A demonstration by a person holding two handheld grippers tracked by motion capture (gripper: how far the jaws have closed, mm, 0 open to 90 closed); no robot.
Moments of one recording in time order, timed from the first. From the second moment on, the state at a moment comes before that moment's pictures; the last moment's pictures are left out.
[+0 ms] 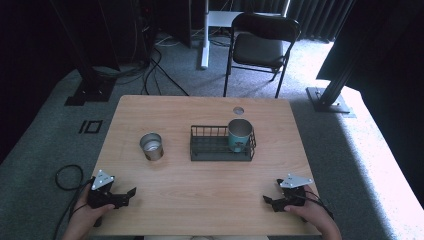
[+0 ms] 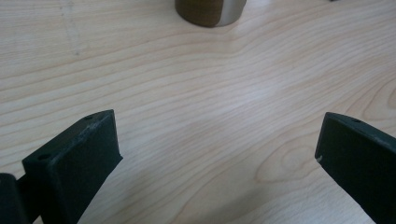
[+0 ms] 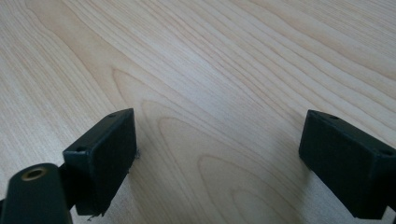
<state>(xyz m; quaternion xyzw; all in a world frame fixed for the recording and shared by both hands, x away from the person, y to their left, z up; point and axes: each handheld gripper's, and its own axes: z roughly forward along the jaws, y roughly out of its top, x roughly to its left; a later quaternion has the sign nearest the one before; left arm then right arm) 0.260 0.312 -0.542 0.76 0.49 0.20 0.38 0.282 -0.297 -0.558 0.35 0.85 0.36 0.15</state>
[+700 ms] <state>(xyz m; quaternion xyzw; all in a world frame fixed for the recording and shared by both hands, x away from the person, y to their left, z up) 0.289 0.297 -0.539 0.75 0.47 0.21 0.41 0.282 -0.297 -0.558 0.35 0.85 0.36 0.15</state>
